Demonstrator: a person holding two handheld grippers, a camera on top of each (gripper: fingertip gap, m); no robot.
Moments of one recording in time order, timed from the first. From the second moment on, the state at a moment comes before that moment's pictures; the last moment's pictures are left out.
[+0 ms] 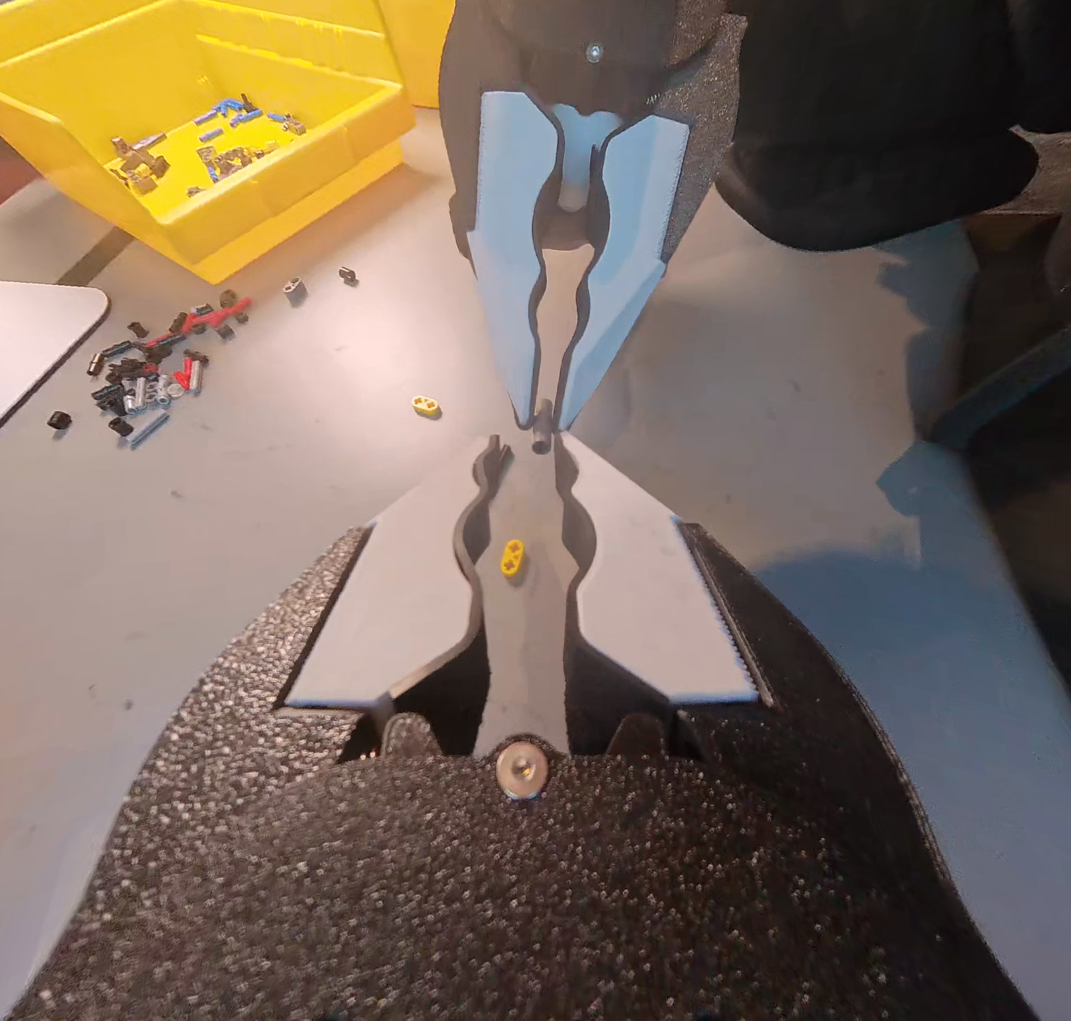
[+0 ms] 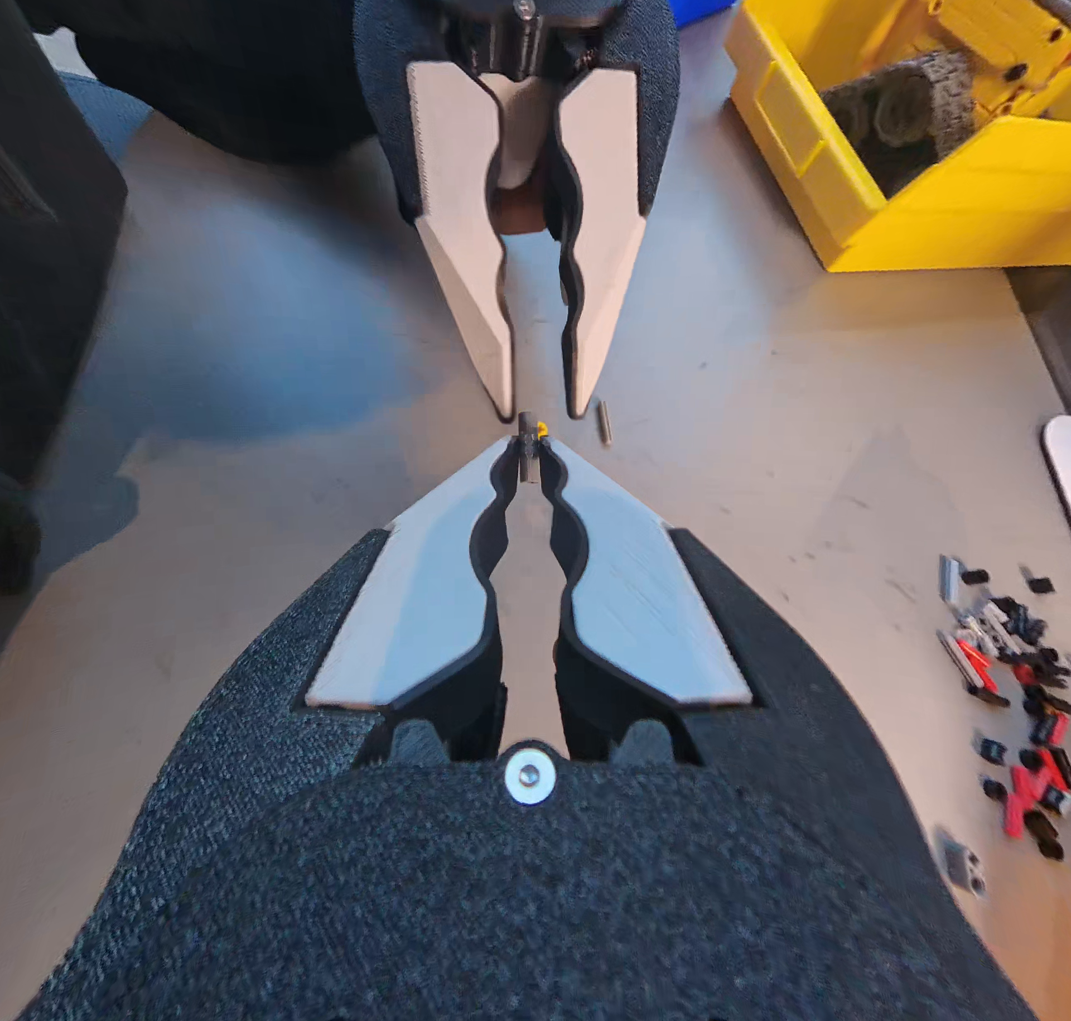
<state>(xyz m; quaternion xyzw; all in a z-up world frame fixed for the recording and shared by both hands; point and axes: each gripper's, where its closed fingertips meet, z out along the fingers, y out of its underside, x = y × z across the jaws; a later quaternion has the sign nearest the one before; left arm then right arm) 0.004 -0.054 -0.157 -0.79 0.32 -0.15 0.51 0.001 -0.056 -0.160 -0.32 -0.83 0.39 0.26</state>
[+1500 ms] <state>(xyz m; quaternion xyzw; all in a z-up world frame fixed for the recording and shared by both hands) 0.016 -0.069 -0.177 -0.80 0.35 -0.20 0.44 0.013 -0.065 -0.173 -0.33 -0.84 0.37 0.22</state>
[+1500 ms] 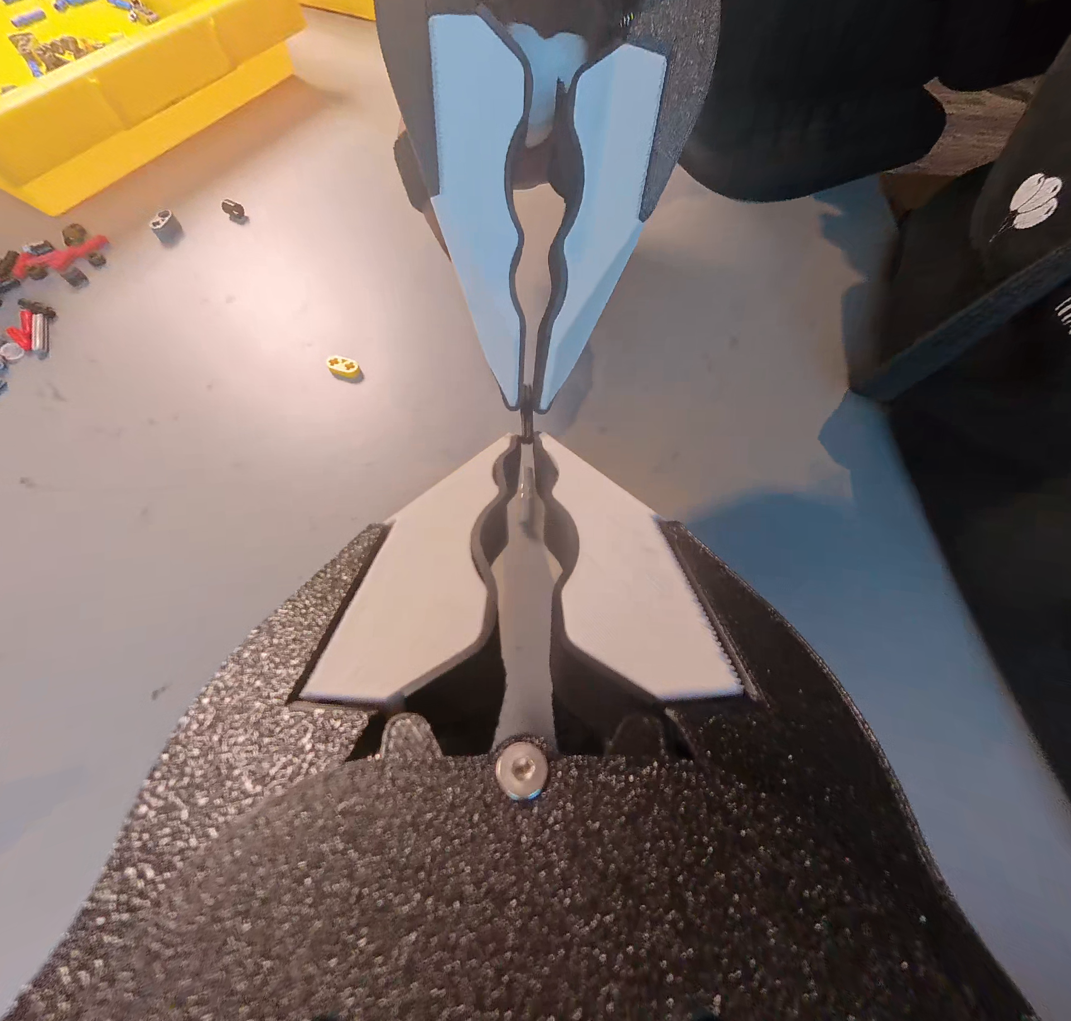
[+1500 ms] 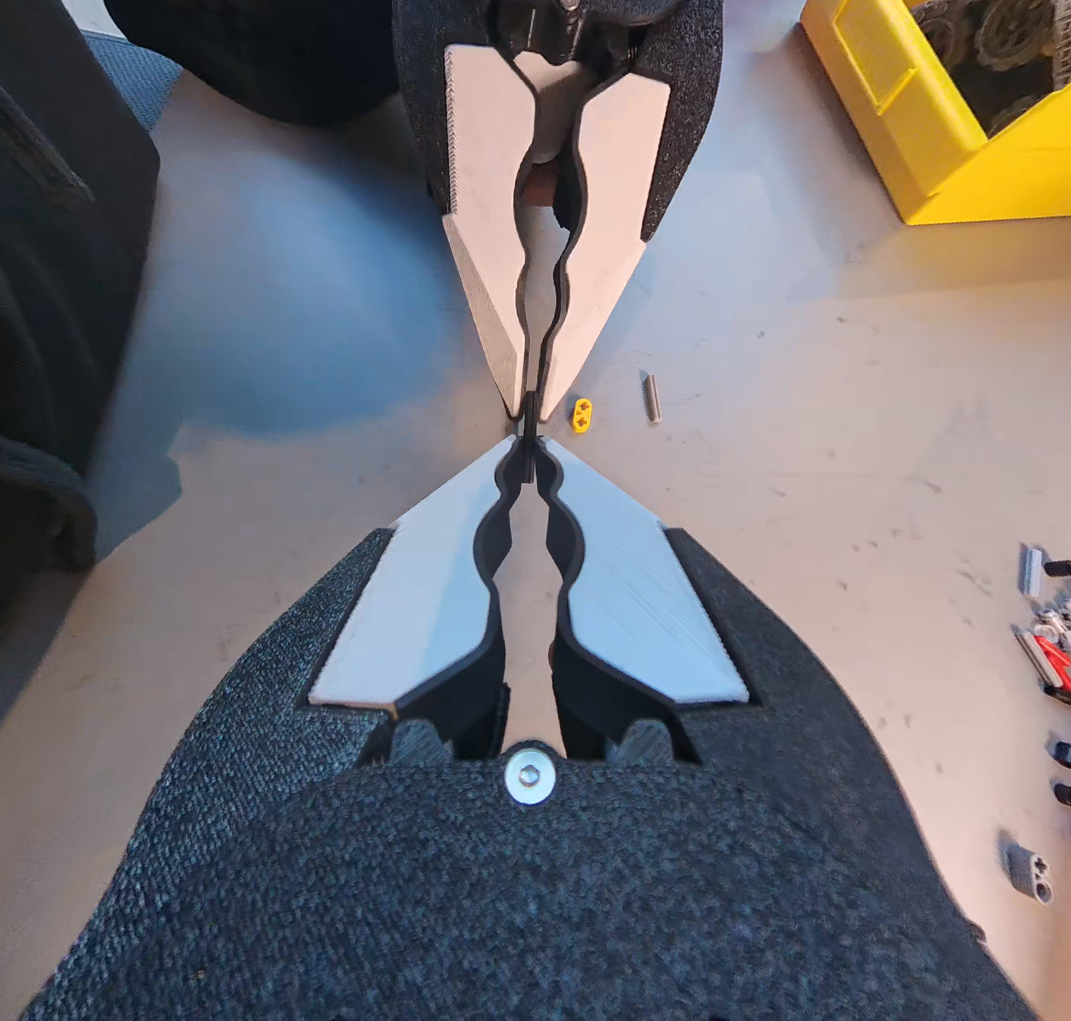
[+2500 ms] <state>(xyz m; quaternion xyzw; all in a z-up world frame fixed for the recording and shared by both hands) 0.014 -0.063 -0.145 -0.75 0.33 -0.21 0.53 0.012 -0.061 -0.146 -0.35 -0.77 0.49 0.21</state>
